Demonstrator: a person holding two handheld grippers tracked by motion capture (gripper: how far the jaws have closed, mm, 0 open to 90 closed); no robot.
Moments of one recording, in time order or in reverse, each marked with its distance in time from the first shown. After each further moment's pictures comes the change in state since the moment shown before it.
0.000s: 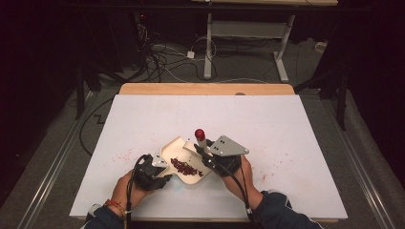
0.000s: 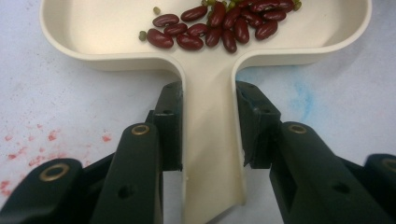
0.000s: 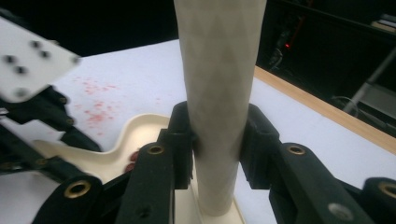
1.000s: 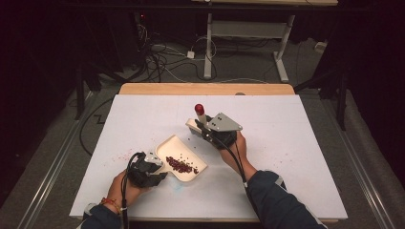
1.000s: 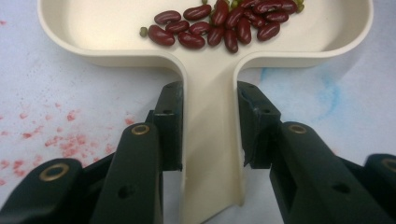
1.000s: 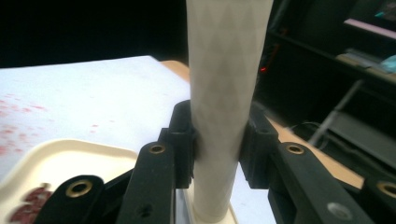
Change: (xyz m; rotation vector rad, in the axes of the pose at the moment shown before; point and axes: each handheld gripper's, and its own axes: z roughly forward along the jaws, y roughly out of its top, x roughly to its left) left arm 0.021 -0.009 0.002 -0.009 -0.032 -0.066; right arm -0.052 0.006 0.061 -0.070 -0.062 -0.056
